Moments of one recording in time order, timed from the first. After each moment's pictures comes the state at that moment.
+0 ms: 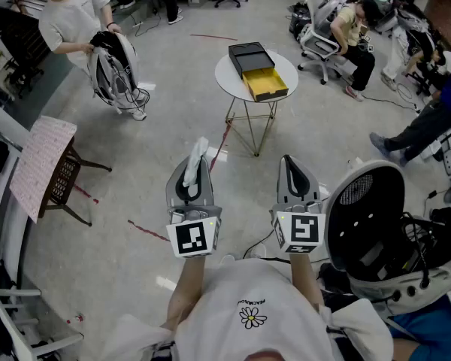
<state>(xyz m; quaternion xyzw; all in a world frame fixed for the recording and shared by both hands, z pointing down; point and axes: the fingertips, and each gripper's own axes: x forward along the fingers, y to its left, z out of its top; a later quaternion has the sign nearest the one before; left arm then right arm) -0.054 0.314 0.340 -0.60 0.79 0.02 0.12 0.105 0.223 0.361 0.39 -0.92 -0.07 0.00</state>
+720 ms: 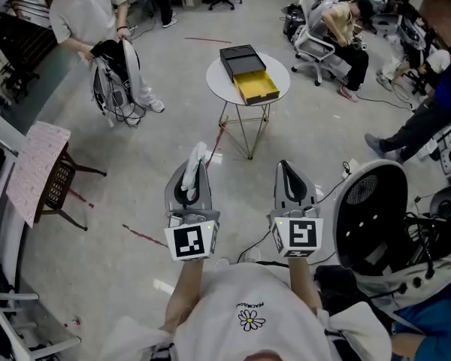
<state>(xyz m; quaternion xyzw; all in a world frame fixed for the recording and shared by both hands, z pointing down) -0.030 0.297 0.341 -0.61 0.78 0.02 0.11 0.129 0.212 0.363 0.39 -0.92 -0.06 0.00</state>
